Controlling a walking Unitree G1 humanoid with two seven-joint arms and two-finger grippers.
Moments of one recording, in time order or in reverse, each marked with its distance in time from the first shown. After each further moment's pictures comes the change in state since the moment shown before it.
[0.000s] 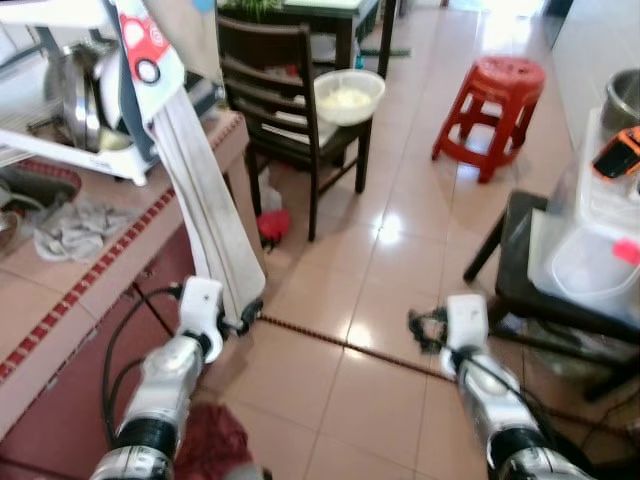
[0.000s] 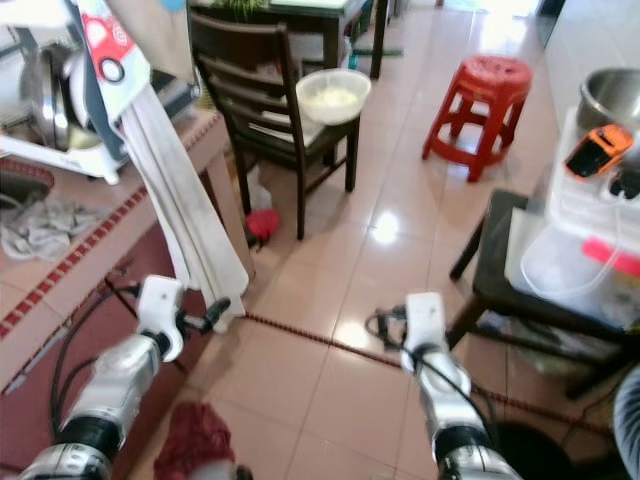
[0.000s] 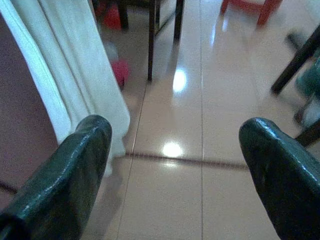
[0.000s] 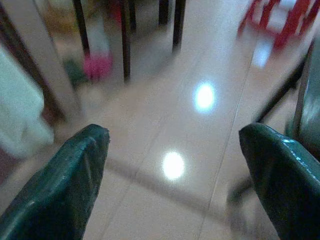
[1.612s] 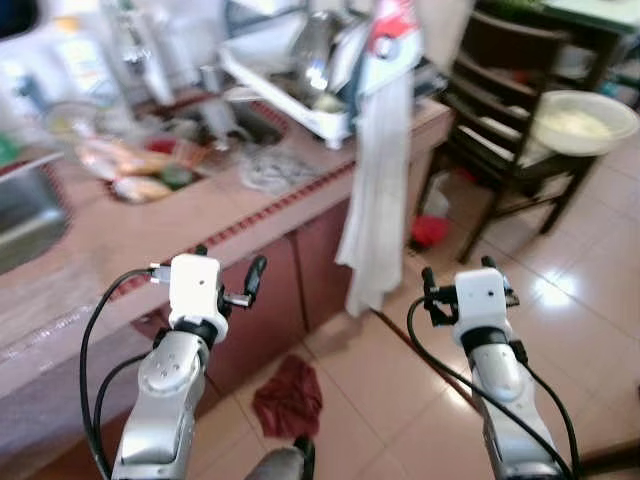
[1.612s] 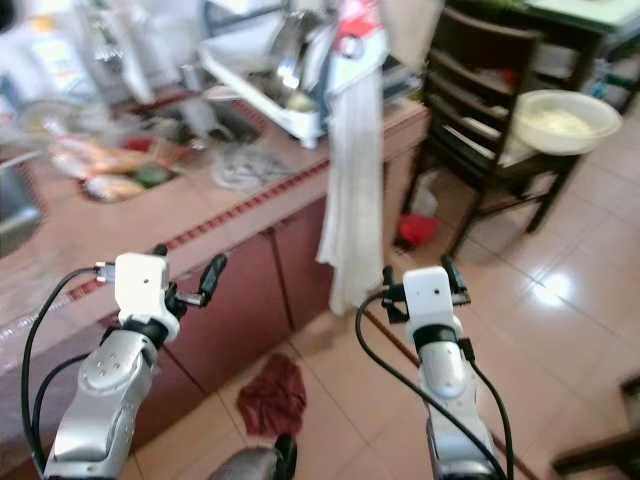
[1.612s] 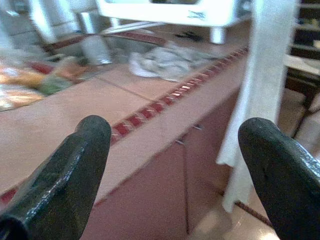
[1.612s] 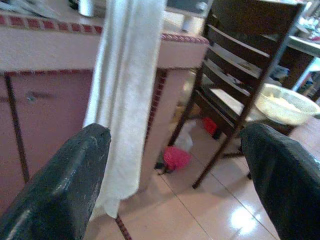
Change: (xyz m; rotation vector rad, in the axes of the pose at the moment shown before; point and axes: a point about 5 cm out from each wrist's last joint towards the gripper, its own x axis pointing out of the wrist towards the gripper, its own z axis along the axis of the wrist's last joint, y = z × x) left arm -0.043 -0.038 0.064 0.055 -0.288 0.134; right arm -0.041 0.019 0.060 -0.206 -0.235 -0.136
